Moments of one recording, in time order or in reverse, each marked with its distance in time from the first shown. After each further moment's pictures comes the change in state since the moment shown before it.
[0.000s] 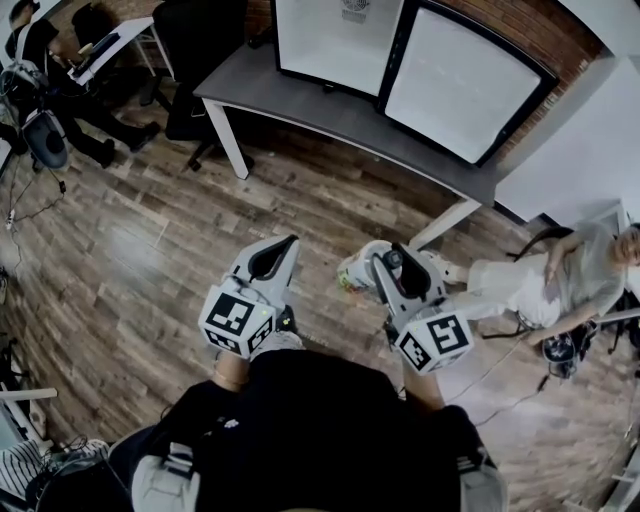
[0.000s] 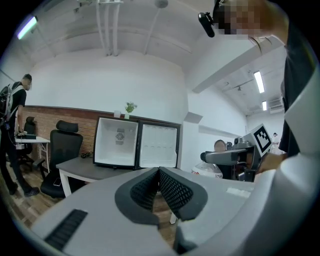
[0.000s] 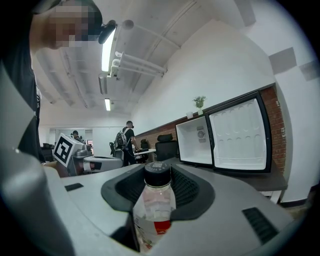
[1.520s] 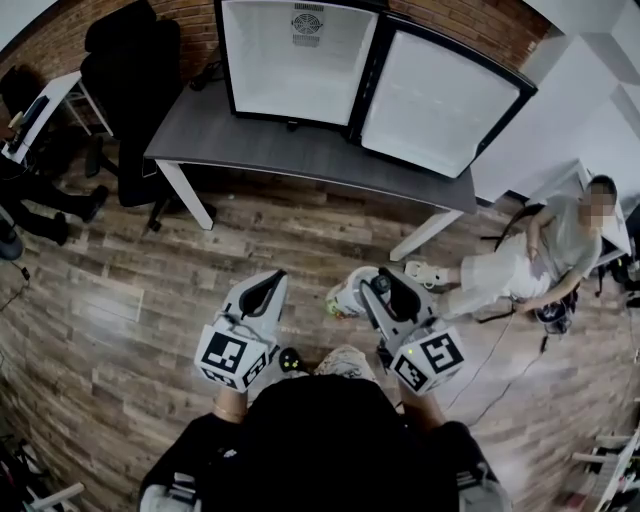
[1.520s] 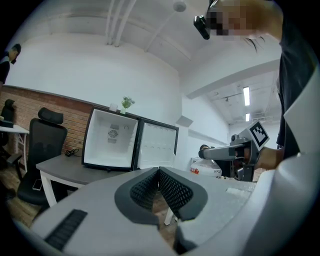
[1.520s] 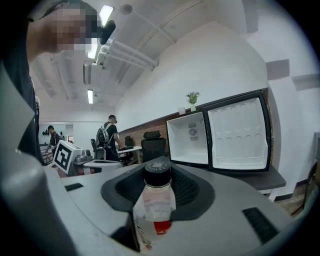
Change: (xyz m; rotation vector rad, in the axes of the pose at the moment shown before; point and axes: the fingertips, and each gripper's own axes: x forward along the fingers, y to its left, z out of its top) left arm 0.050 0.128 0.002 -0.041 -0.005 -0.226; right arm 0.120 0.006 0.015 0.028 0.040 -0.203
